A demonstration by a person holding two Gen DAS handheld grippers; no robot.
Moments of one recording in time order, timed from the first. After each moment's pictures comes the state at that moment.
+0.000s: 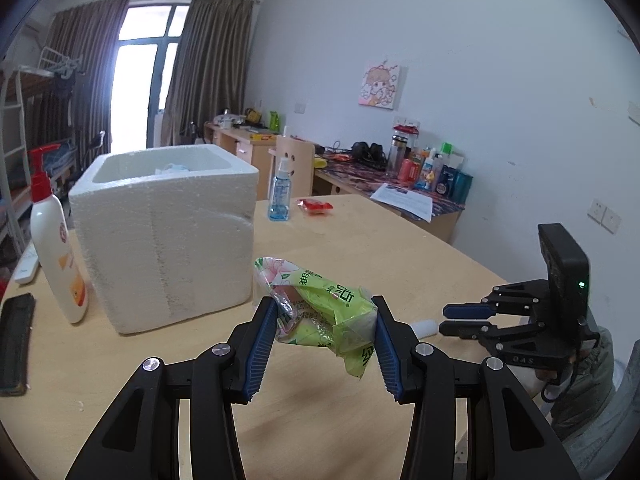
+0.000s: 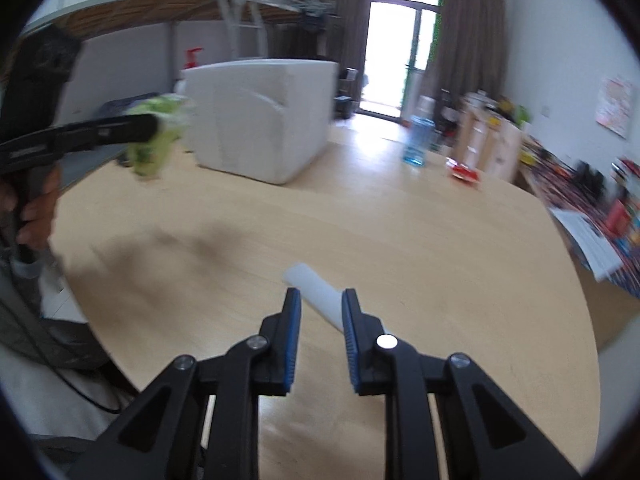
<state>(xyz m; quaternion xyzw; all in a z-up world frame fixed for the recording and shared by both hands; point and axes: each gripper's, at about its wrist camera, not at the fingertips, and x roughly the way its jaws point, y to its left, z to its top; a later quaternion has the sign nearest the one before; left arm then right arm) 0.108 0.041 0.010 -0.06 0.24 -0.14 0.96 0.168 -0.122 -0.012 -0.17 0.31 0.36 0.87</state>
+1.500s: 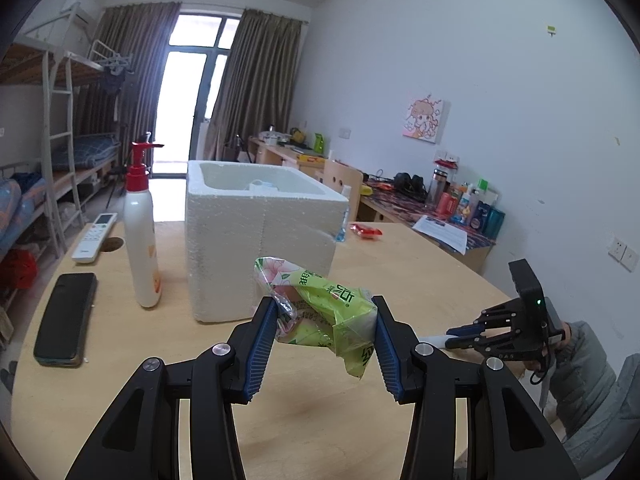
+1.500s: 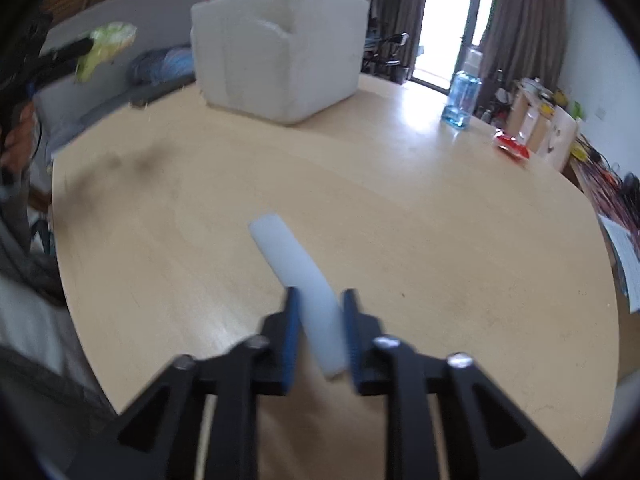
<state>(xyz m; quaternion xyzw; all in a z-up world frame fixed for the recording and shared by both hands) 0.063 0.099 0.020 -0.10 0.21 -0.06 0.97 0.218 -0.115 -0.049 -0.23 0.35 0.44 0.80</state>
